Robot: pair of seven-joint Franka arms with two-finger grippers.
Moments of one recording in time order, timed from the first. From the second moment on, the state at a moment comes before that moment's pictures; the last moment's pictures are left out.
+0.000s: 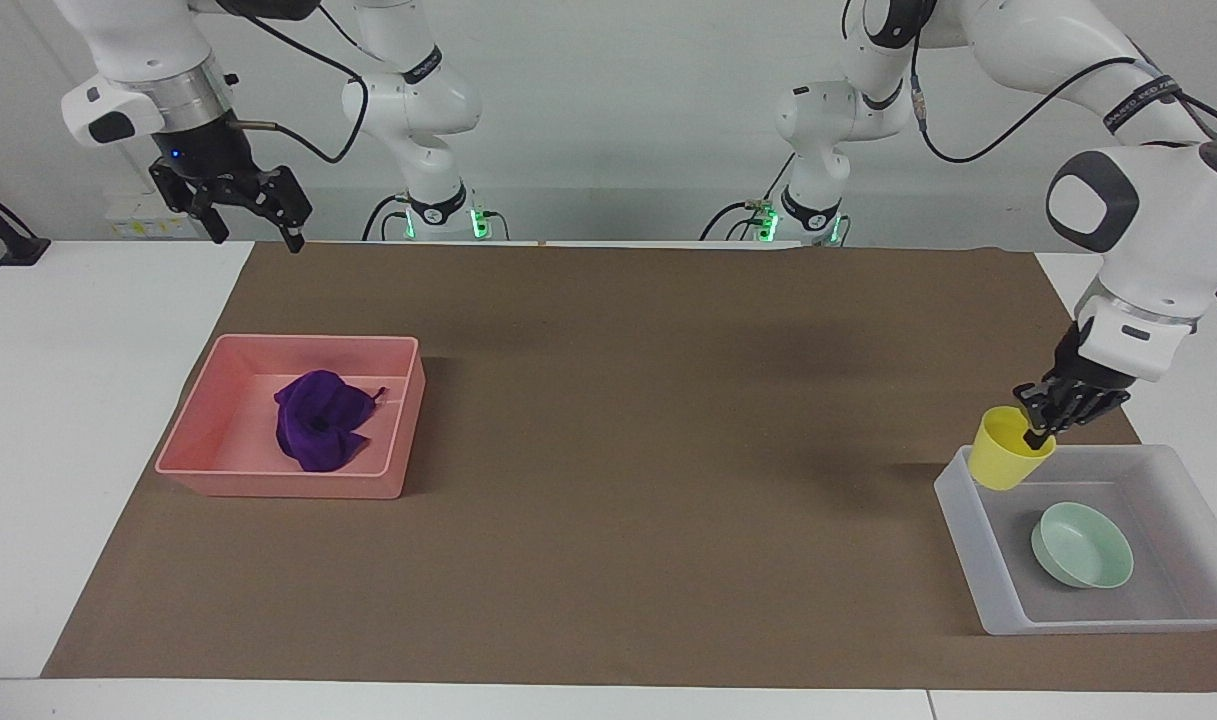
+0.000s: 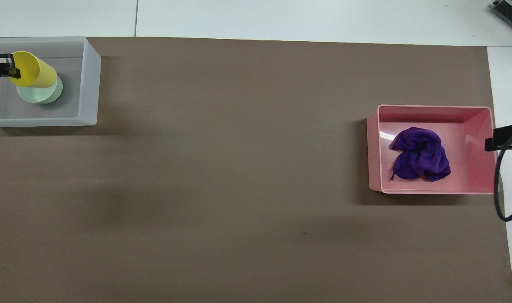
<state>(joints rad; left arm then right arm) 0.19 0.41 -0.01 -1.35 -0.07 2.00 0.08 0.01 -0.07 -0.08 -1.57 -0.01 1.50 0.09</state>
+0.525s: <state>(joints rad) 0.30 0.65 -0.07 -1.16 -0.07 2.00 0.10 0.03 -0.07 -0.07 -1.59 -0.03 1.51 0.09</state>
